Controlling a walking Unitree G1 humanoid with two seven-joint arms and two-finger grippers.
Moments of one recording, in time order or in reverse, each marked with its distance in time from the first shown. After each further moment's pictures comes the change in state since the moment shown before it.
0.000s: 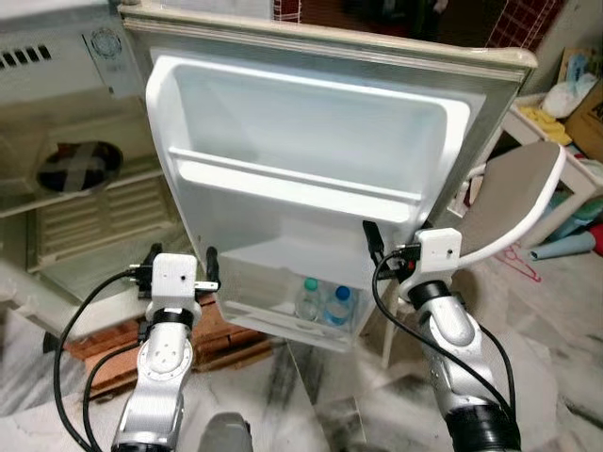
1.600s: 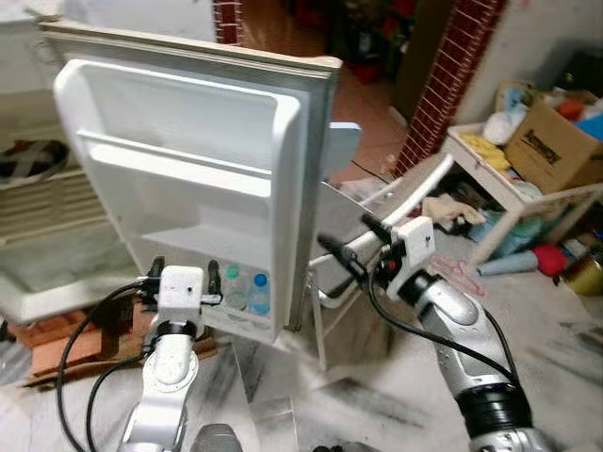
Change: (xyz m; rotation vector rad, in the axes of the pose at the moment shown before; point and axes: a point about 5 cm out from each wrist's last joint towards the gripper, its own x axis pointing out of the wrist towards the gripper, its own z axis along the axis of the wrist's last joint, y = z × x) left arm -0.013 -0.002 -0.017 0.014 0.082 0.041; right arm 0.024 0.004 0.024 0.005 -0.007 0.321
